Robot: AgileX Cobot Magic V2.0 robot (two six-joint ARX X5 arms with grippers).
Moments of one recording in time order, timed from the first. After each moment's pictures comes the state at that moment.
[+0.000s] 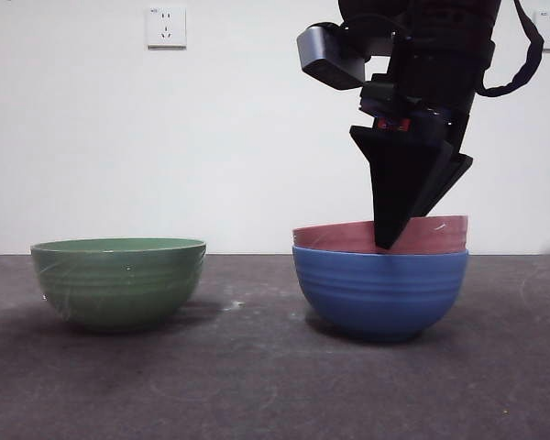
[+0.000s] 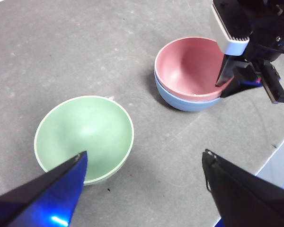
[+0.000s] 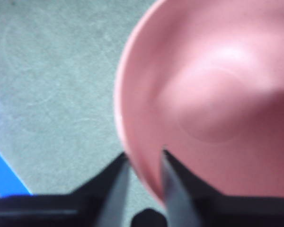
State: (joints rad) left arm -0.53 0.80 1.01 -0.83 0.13 0.07; right arm 0.64 1.60 1.21 -0.90 -0.08 -0.36
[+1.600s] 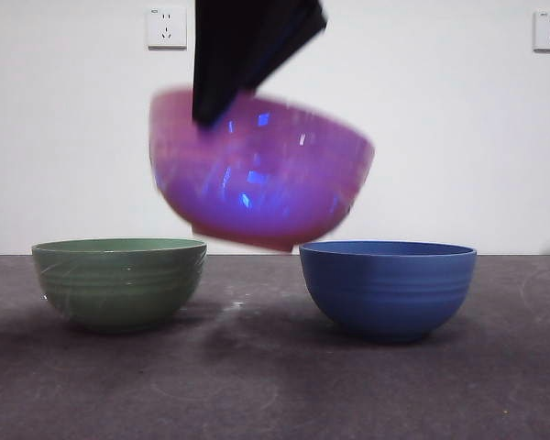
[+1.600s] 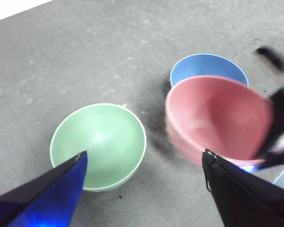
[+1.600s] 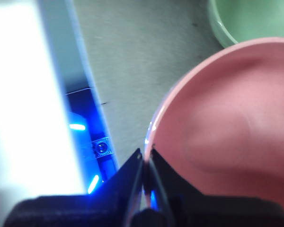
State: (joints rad) left arm -0.53 0.80 1.01 -0.79 0.08 0.06; right arm 1.03 1.61 1.42 -0.97 -0.07 -0.26
